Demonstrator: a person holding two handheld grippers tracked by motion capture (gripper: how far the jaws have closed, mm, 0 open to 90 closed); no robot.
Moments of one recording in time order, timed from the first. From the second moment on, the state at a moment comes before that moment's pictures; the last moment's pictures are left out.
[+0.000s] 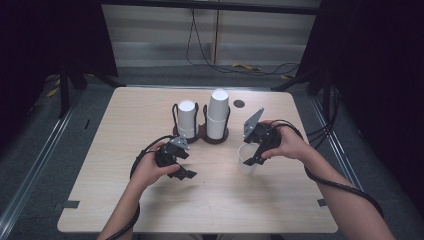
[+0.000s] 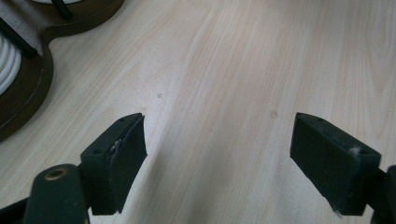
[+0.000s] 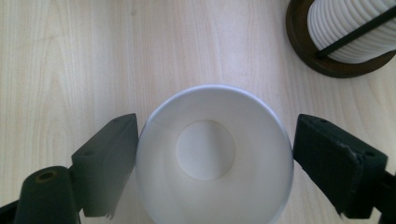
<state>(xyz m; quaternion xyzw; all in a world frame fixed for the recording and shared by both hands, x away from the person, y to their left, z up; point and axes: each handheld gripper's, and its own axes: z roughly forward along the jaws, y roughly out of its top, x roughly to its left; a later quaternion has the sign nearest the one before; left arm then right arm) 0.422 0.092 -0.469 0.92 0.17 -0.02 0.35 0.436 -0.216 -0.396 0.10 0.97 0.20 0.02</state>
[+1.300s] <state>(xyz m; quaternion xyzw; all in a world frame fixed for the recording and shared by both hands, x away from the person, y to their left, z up) 0.420 0.099 -0.475 0.92 0.17 -0.02 0.35 0.411 -0.289 -0.416 0.18 0.94 0.27 0.03</state>
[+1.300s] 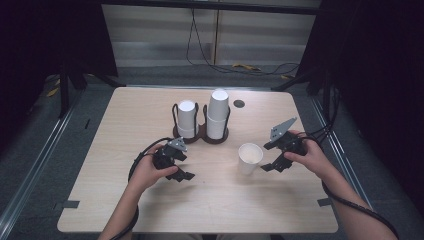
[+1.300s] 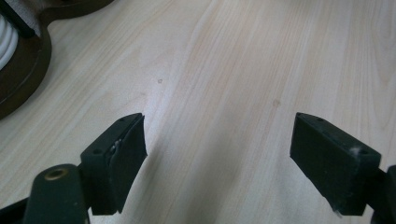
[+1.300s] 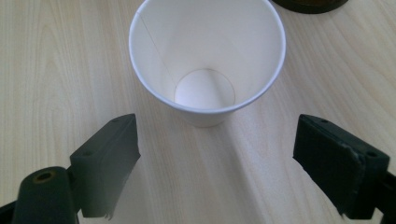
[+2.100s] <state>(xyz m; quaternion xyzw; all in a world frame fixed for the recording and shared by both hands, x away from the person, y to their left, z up) 0.417 0.099 -0.479 0.92 0.18 -0.02 0.34 0.382 -0.331 -0.448 0.24 0.92 0.30 0.05</state>
